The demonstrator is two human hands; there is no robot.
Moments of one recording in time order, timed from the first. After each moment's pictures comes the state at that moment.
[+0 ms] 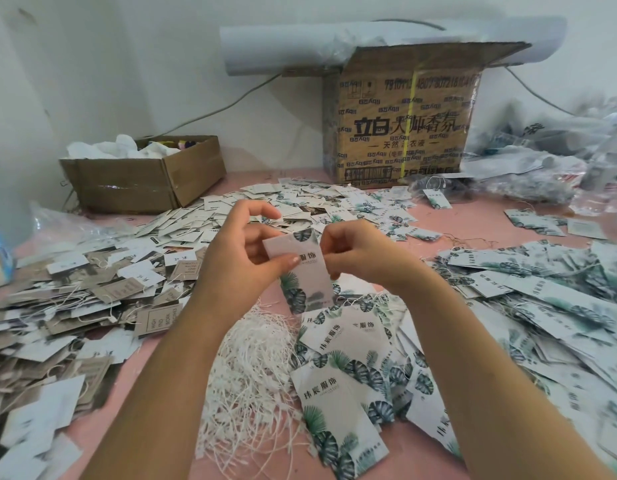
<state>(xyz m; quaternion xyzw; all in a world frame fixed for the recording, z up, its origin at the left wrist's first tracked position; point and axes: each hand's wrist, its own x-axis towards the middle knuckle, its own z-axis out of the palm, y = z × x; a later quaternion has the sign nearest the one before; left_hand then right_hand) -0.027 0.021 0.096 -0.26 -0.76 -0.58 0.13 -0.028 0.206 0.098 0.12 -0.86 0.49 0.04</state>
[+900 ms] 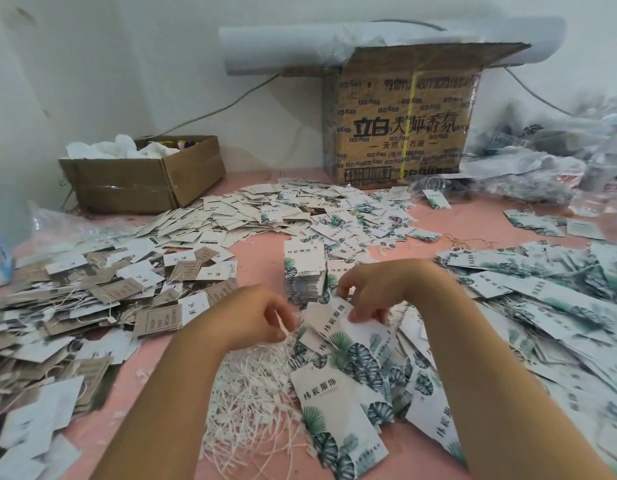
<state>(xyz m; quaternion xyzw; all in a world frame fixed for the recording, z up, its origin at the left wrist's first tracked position) -0.041 0.015 0.067 -0.24 -0.93 -0.23 -0.15 -0.031 0.223 0.090 0.02 -0.92 0.26 -0.28</state>
